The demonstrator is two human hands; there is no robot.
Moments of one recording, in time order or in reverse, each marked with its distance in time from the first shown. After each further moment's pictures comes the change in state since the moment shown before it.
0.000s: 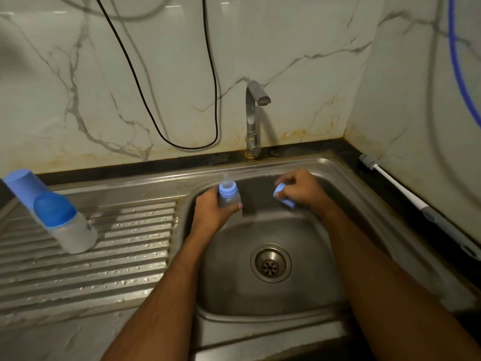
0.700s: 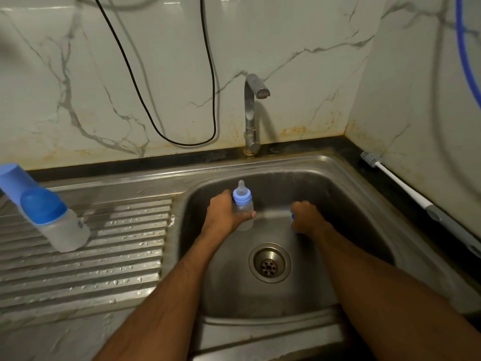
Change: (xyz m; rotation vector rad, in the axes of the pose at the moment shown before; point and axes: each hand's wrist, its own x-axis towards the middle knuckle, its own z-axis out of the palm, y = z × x) left_hand -0.004 0.007 0.029 0.128 -0.126 -0.027; right_hand -0.008 0.077 0.040 -0.738 -0.206 0.135
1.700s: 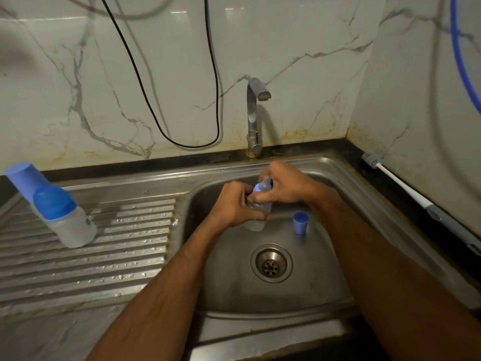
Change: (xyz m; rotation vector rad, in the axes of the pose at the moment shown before) left_hand 0.000 0.028 -0.021 0.061 -0.160 0.291; right_hand -0.042 -0.068 -0.116 0.425 0.058 -0.574
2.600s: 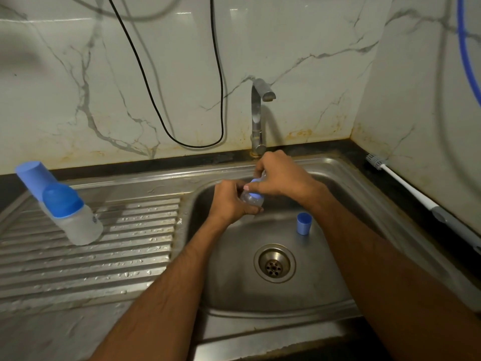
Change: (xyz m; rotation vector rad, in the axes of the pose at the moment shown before) left_hand 0.001 -0.012 0.002 -0.058 0.176 -0.121; right_hand 0.011 -0.037 0.001 -0.243 0.142 0.126
